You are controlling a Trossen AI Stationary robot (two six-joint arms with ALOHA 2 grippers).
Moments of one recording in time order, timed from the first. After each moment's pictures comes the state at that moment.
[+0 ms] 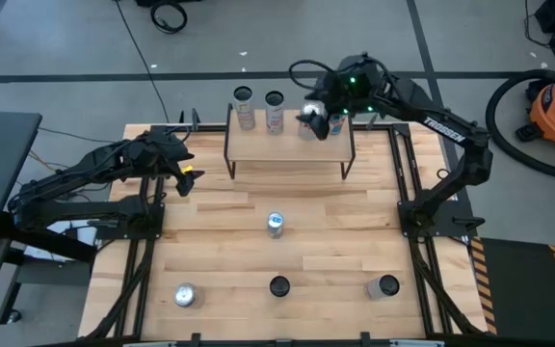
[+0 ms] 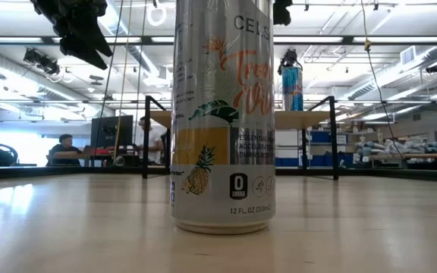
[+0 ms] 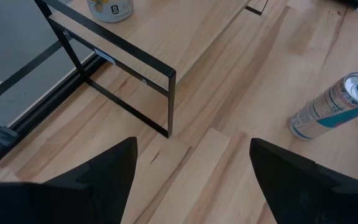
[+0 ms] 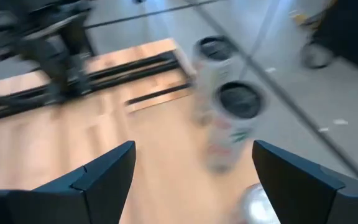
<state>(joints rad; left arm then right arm) 0.37 0.76 0.91 -0.87 -0.13 -0.19 -0.43 1.51 1.80 -0.82 -0.10 -0.01</state>
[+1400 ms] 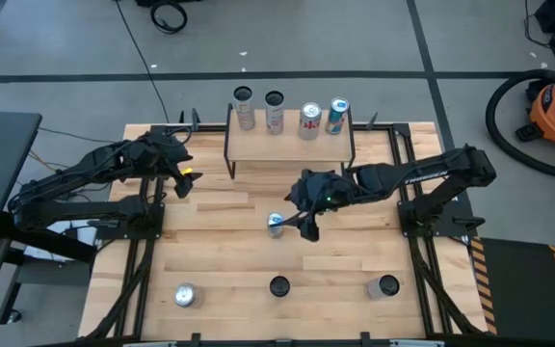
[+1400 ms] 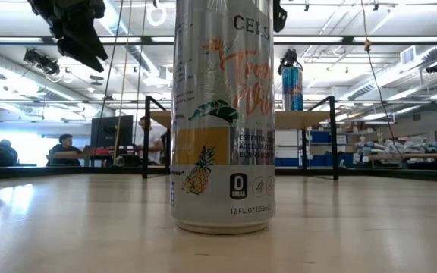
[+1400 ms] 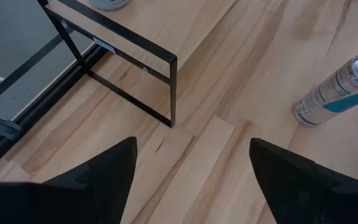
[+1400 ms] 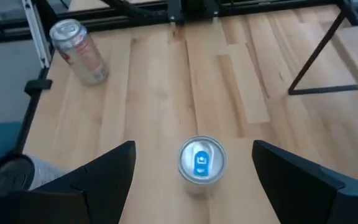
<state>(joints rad) 0.37 0.76 0.91 -0.91 -0.13 -0.16 0.15 1.52 1.34 -0.49 0.11 0.21</state>
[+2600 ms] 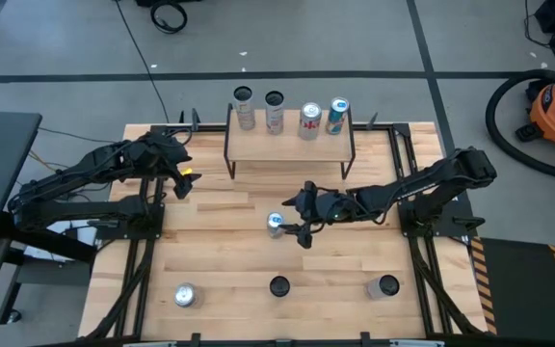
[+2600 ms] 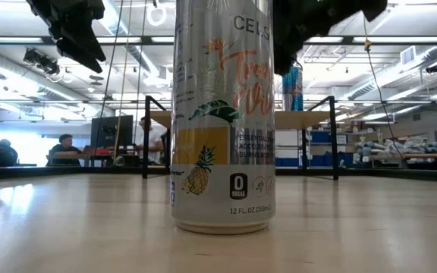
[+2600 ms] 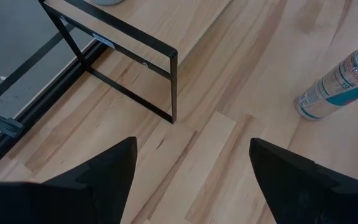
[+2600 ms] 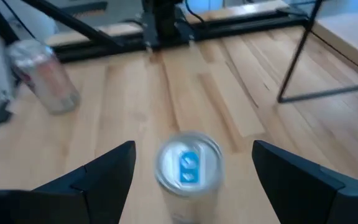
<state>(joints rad) 0.37 0.76 0.91 -0.92 -0.13 -0.15 0.19 1.52 0.90 0.15 0.29 0.23</state>
